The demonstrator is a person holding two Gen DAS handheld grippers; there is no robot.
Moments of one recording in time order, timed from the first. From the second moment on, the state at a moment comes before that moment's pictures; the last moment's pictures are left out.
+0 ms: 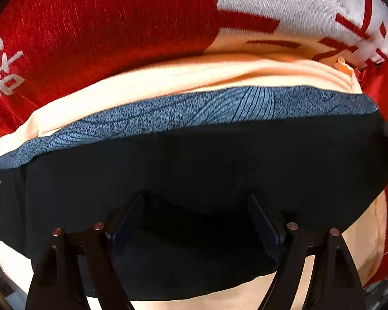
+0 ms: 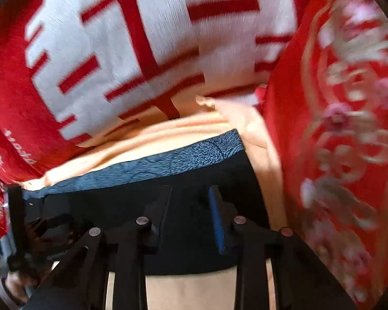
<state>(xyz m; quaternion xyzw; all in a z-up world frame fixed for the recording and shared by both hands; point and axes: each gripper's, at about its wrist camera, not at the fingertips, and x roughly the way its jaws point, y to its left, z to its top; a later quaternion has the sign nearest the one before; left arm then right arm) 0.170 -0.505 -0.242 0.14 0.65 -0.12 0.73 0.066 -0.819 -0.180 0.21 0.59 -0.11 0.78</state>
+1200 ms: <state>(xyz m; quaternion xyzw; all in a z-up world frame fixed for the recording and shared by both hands) 0.105 -0.426 -0.232 0.15 0.65 -0.08 0.74 -0.051 -0.806 -0.176 0.30 0.58 -0.19 0.73</state>
